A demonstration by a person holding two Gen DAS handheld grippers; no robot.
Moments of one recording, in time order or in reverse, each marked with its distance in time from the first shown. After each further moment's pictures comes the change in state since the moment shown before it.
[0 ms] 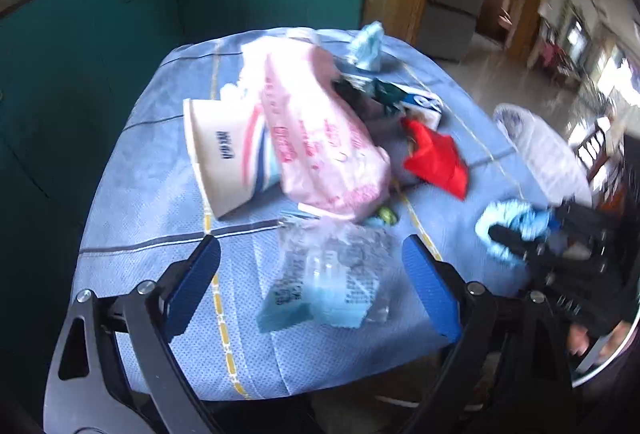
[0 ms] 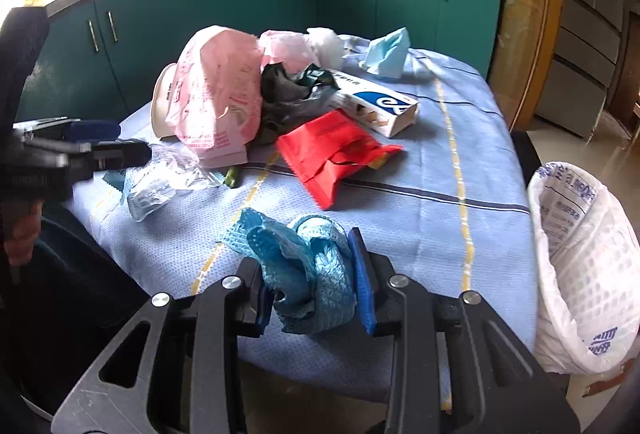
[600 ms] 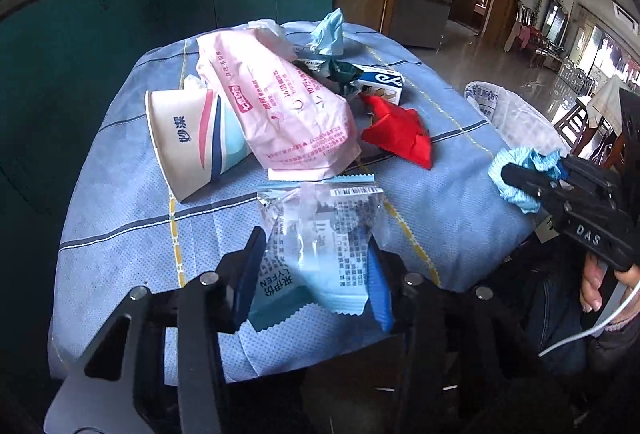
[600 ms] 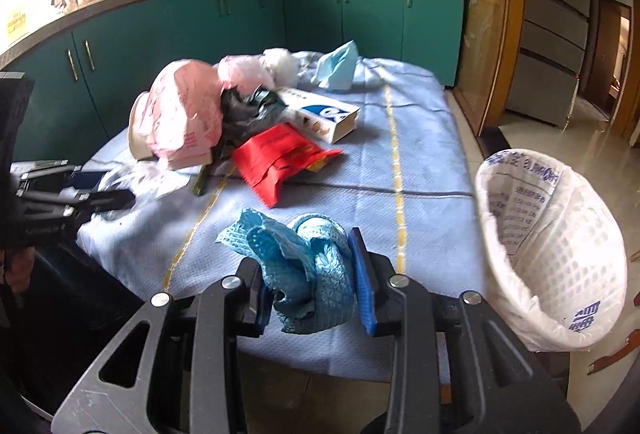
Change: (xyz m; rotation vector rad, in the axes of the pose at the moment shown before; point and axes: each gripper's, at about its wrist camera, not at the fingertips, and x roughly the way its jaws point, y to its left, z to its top) left arm -0.011 -0.020 -0.018 0.051 -0.002 -0.052; right arm -0.033 -0.031 -0.011 0.083 -0.072 -0.073
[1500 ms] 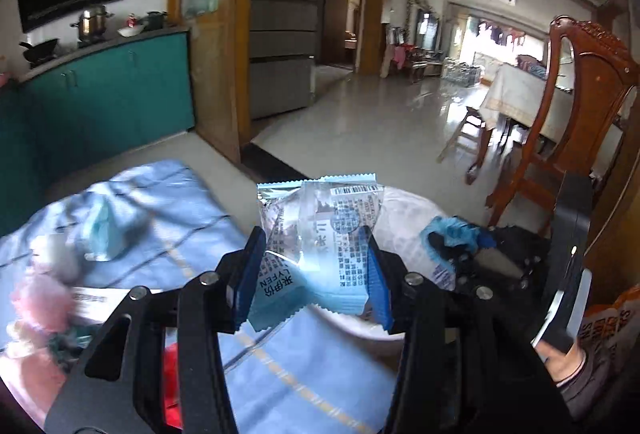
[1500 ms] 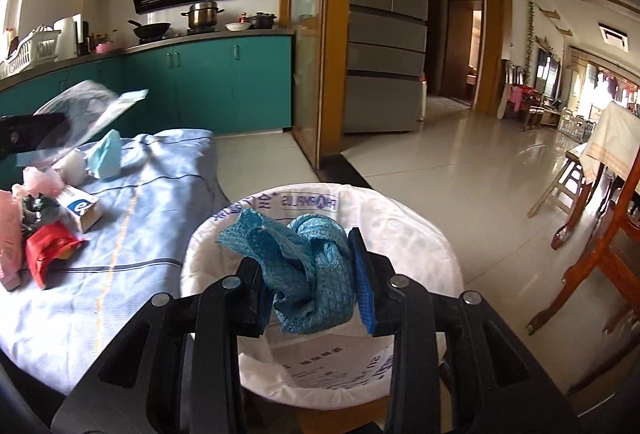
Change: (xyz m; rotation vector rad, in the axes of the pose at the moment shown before) left arm 0.040 -0.226 0.160 0.290 -0.235 -0.394; right arm -0.050 -0.171 -0.012 0.239 -0.203 -0.511
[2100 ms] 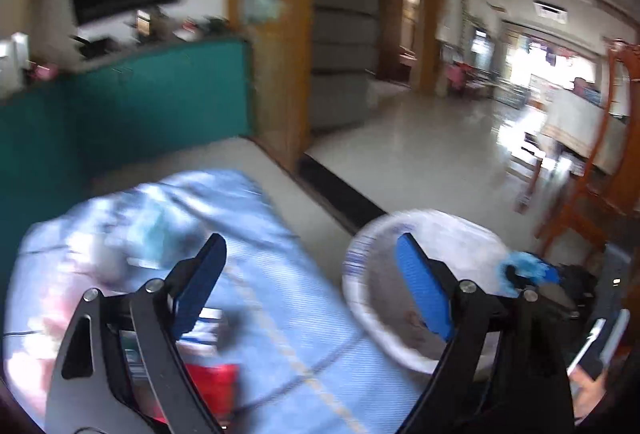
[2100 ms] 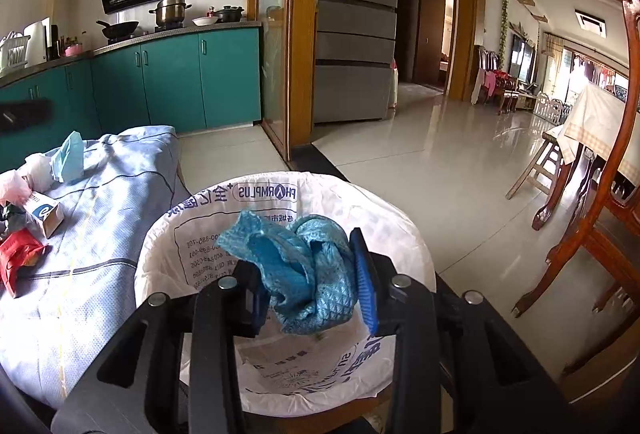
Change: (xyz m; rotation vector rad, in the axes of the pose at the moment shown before) left arm 0.002 0.045 0.010 -0.076 -0.090 0.331; right arm 0.016 -0.020 -0.007 0.053 0.041 -0.091
